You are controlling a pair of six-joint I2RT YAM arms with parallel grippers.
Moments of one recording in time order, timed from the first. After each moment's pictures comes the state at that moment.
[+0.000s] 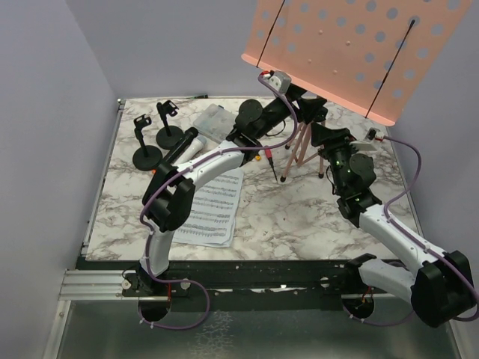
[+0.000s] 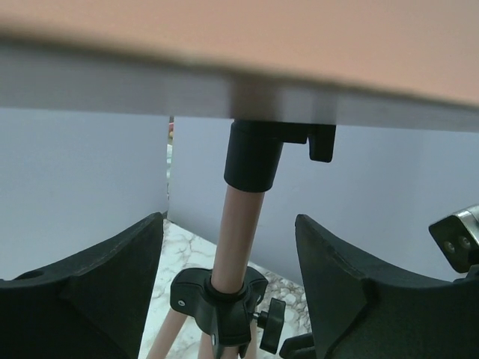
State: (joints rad) left arm -0.74 2.02 1.69 0.77 0.25 -0.32; right arm 0.39 1.05 0.60 0.61 0.34 0.79
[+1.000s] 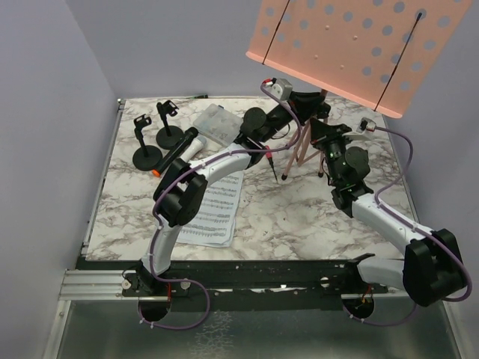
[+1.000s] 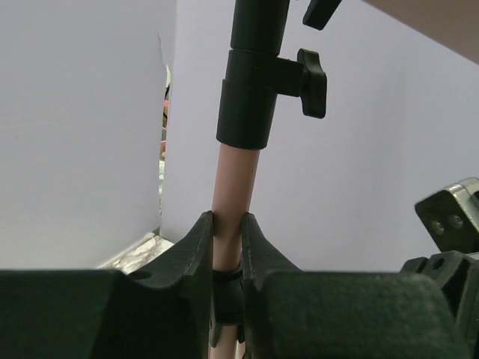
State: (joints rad) left arm -0.75 2.15 1.74 0.93 0.25 -0.34; right arm 0.37 1.21 0.65 0.79 0.28 0.70
